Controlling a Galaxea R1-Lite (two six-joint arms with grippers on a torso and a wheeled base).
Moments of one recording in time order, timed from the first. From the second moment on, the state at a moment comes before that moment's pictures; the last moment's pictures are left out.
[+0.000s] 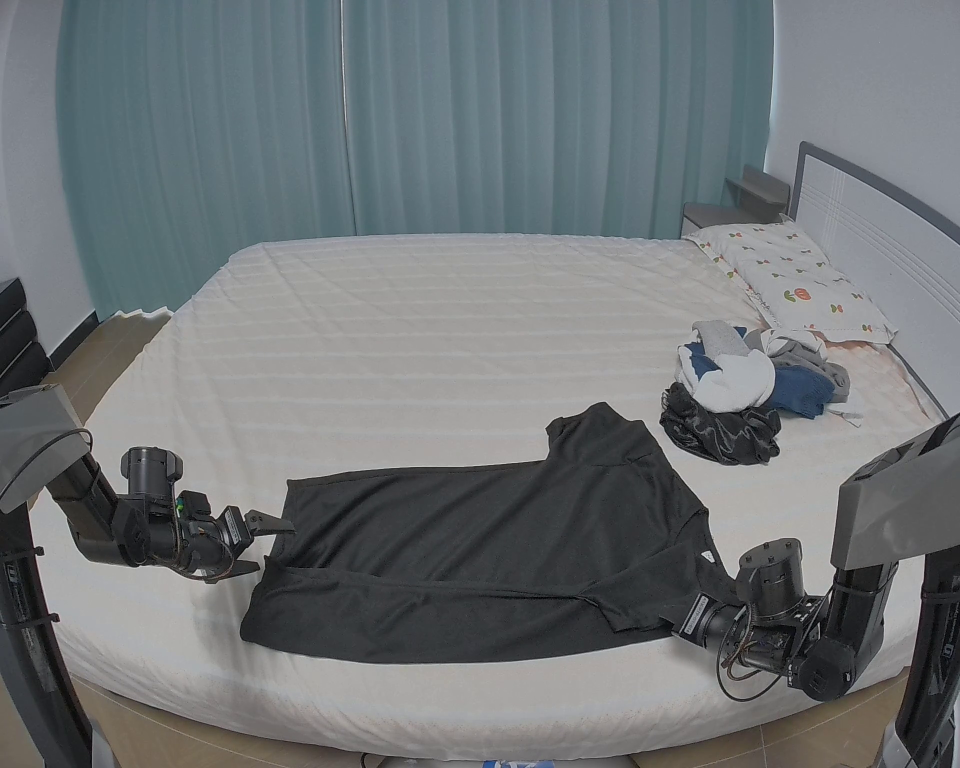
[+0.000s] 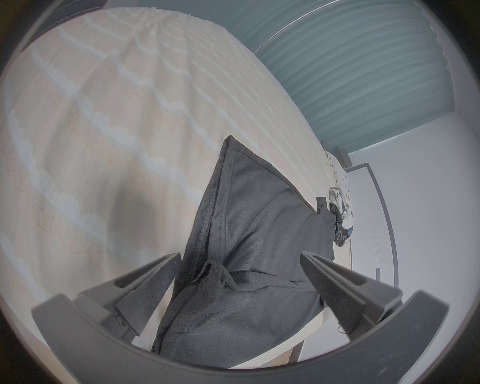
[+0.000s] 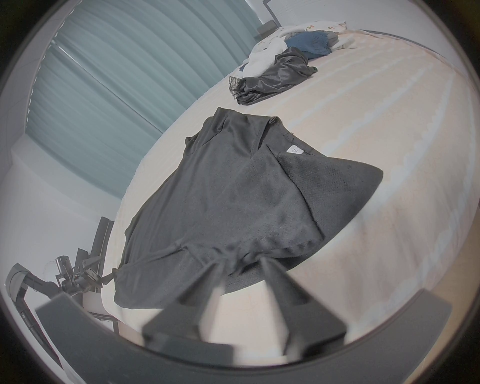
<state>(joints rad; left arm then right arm) 0.16 2.22 -0.80 -0.55 -0.62 -0.50 0.43 2.22 -0.23 -1.31 -0.08 0.85</state>
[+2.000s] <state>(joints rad) 0.09 2.18 -0.80 -0.54 -0.47 -0.61 0.17 2.37 -0.52 -1.33 0.13 0.81</state>
